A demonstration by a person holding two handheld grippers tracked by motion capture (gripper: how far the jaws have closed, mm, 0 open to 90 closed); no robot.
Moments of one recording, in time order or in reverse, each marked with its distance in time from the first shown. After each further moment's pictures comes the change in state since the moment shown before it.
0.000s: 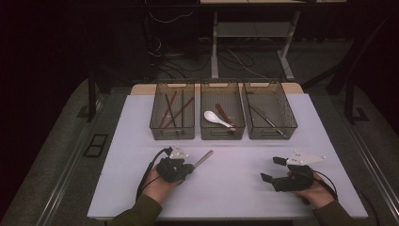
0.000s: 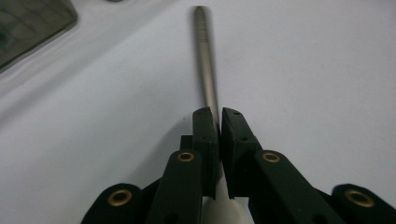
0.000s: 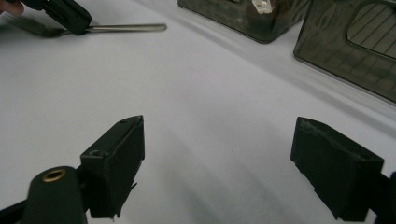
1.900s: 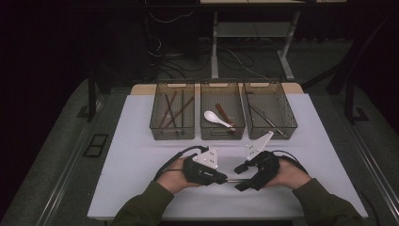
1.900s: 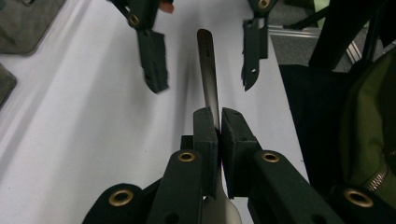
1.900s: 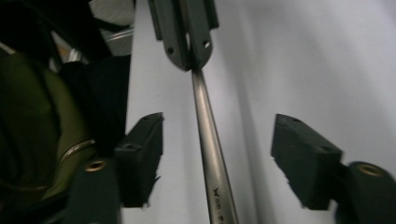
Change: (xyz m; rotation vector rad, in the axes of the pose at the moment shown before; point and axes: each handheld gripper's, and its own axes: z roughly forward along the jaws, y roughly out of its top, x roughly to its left) left arm -0.052 0.067 0.004 -0.065 -0.459 0.515; right arm 0.038 0.081 0.061 0.350 0.595 -0.321
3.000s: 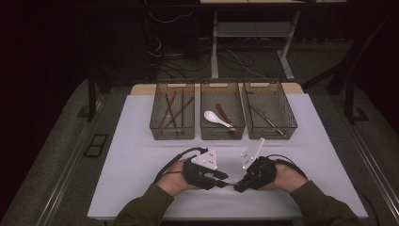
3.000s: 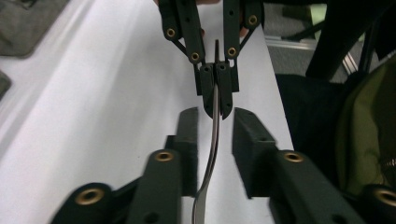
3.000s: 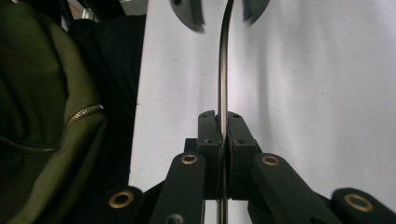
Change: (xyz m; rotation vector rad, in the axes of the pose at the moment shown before) left arm -0.001 -0.005 0.000 -0.058 0.008 -0.051; right arm 0.003 -0.003 0.014 0.122 0.040 -0.065
